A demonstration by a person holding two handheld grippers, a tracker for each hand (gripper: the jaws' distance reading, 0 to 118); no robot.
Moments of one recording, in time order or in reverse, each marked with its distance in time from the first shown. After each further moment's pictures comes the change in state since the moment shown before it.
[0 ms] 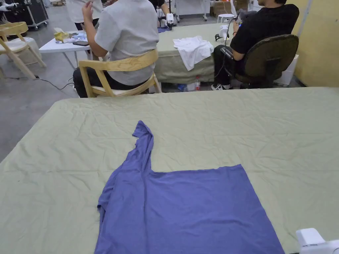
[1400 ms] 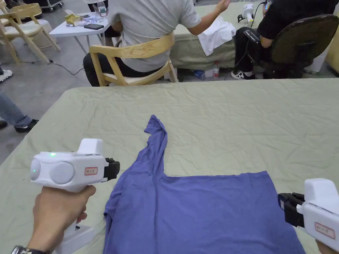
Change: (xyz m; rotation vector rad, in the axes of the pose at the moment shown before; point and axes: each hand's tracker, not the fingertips) left arm 0.084 0.288 0.015 0.322 -0.005 -0.220; right arm -0.064 0.150 0.055 0.461 0.005 0.019
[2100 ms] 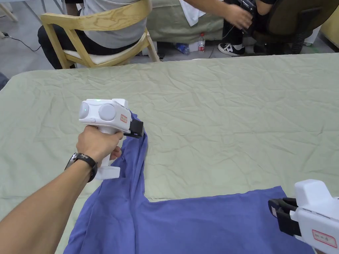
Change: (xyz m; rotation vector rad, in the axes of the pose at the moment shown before) left arm 0.001 0.162 -0.355 -0.187 0.022 -0.032; right arm 0.031 0.053 -0.165 -0.173 0.022 0.034
